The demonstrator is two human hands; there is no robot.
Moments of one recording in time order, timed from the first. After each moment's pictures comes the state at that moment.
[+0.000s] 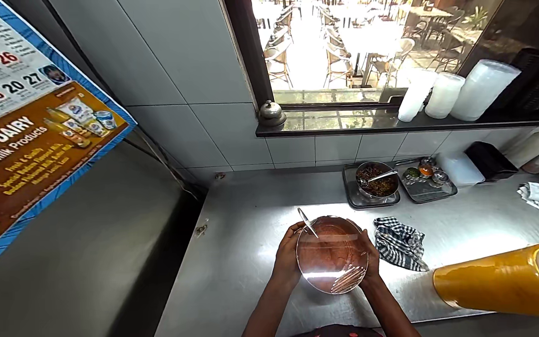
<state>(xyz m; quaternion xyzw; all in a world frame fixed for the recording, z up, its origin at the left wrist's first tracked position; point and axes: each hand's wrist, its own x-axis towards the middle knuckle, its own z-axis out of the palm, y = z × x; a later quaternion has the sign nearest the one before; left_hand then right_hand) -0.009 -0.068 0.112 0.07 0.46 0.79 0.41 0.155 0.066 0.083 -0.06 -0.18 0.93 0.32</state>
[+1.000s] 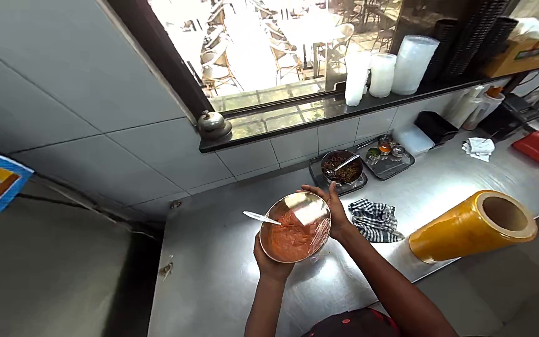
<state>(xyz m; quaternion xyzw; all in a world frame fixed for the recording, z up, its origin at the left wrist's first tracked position) -0.015 -0.041 0.110 -0.02 0.25 0.83 0.50 0.094 0.126 0.155 -0.16 -0.38 0.87 0.26</state>
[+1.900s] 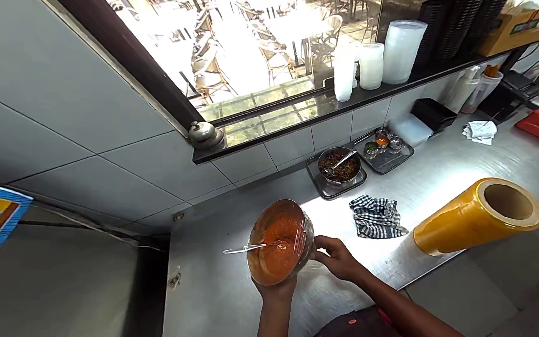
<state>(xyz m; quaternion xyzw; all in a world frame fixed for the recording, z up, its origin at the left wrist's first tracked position) 0.018 -0.067 0.128 -0.10 0.20 0.88 0.41 0.152 0.052 0.086 -0.06 -0.65 0.67 0.35</state>
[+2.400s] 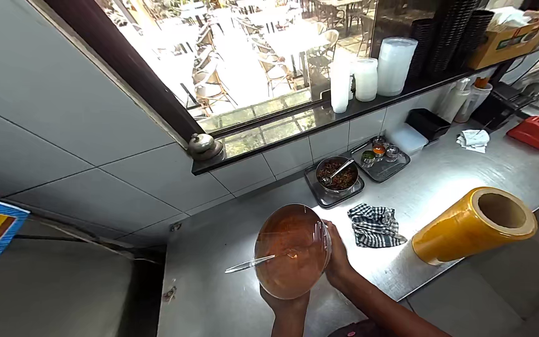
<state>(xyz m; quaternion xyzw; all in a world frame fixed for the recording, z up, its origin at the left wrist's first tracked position) 0.085 -0.051 0.174 -0.13 0.22 0.90 0.36 0.128 0.050 0.126 -0.36 -0.36 0.76 0.39</state>
